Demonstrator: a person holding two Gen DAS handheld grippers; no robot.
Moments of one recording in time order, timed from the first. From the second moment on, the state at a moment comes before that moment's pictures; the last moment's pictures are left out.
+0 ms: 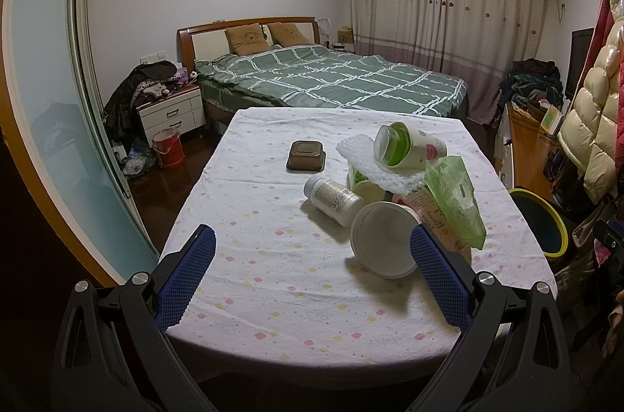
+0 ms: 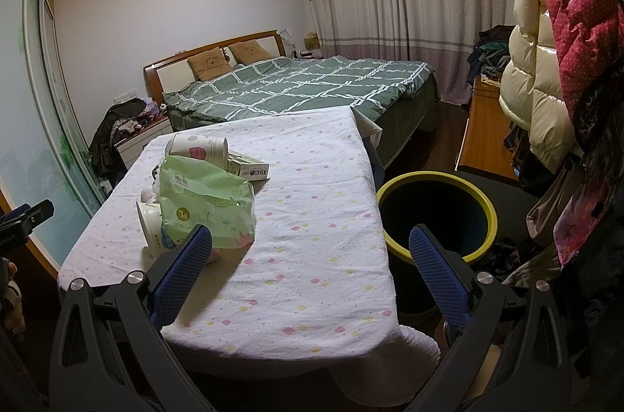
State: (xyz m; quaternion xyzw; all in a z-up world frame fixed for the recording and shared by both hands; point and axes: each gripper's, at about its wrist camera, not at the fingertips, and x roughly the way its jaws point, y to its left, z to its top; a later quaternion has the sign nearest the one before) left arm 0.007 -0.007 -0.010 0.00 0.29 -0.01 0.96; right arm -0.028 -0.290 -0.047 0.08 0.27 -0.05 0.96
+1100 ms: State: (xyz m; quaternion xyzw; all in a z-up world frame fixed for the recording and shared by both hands) left arm 0.032 0.025 -0.040 -0.02 0.32 0.01 0.95; right arm 0.091 -0.165 -0.086 -0.02 0.34 0.09 0.93
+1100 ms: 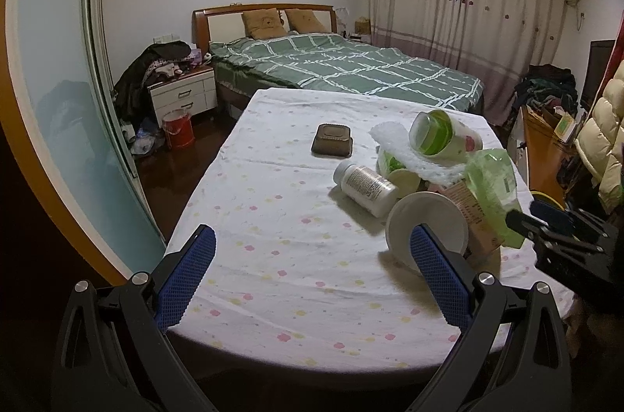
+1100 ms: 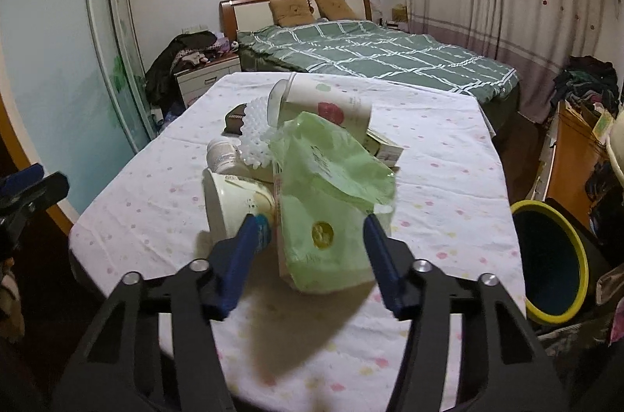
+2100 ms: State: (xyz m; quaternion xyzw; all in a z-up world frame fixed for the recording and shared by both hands) left arm 0.042 -0.001 -0.049 -0.02 0.32 -0.06 0.94; right arm 0.075 -0.284 -0.055 0.03 0.30 -0.03 0.95
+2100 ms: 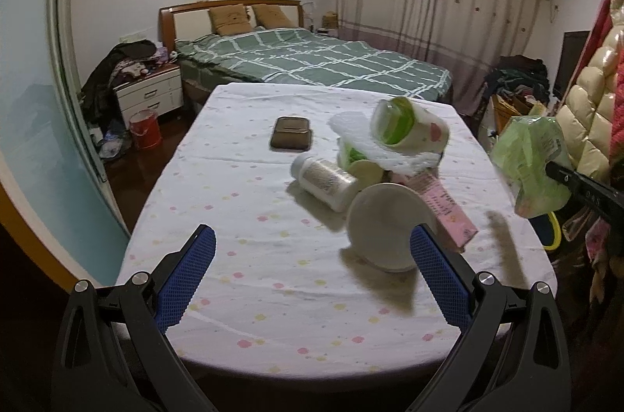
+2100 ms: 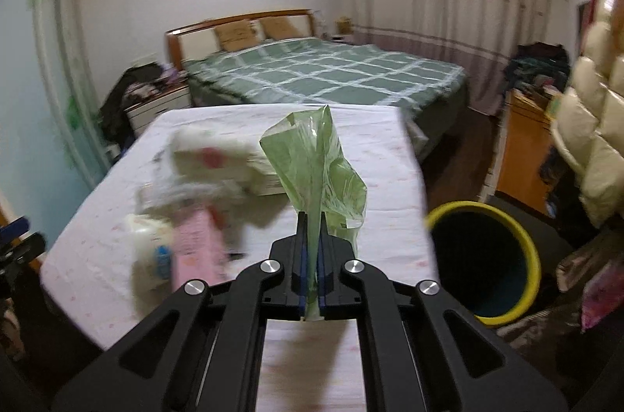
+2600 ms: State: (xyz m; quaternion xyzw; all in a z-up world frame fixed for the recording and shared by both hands) left arm 0.070 -0.053 -0.071 -0.01 0.36 -0.12 0.93; right arm 0.125 -0.437 -0.124 0.09 0.38 -0.16 0.91
